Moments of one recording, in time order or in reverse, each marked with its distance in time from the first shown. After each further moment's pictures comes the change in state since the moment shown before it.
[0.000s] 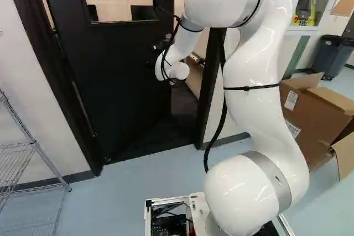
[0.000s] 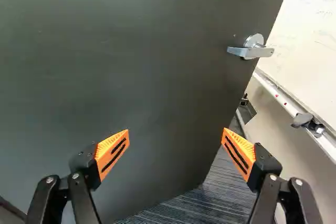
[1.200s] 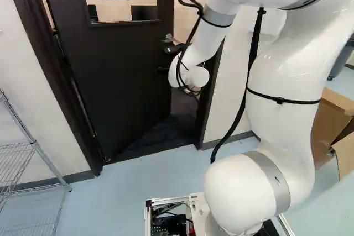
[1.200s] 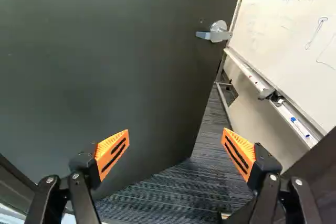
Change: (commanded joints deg) arm -5.2 15.9 19.2 0.6 0.0 0.0
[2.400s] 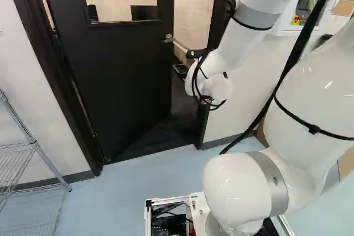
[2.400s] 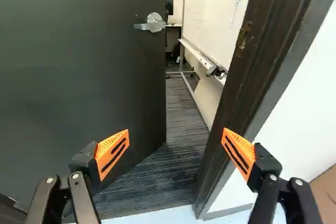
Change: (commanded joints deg) arm -8.6 14.6 15.4 7.9 0.0 0.0
